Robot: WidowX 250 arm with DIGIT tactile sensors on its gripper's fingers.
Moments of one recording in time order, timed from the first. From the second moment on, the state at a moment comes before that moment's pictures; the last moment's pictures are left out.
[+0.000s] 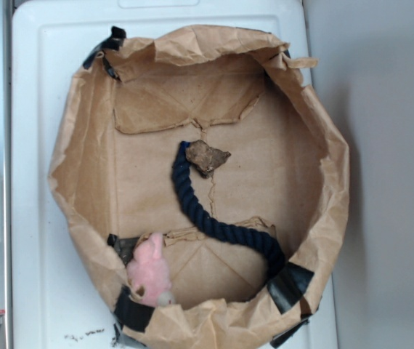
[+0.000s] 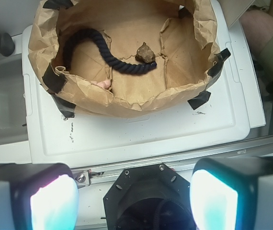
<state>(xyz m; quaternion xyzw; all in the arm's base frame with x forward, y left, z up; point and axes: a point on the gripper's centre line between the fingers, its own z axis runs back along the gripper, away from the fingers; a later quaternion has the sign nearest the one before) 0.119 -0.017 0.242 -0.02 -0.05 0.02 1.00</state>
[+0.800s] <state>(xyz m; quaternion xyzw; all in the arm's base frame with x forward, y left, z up) 0.118 -0.003 0.226 -0.04 -0.02 0.05 1.00</state>
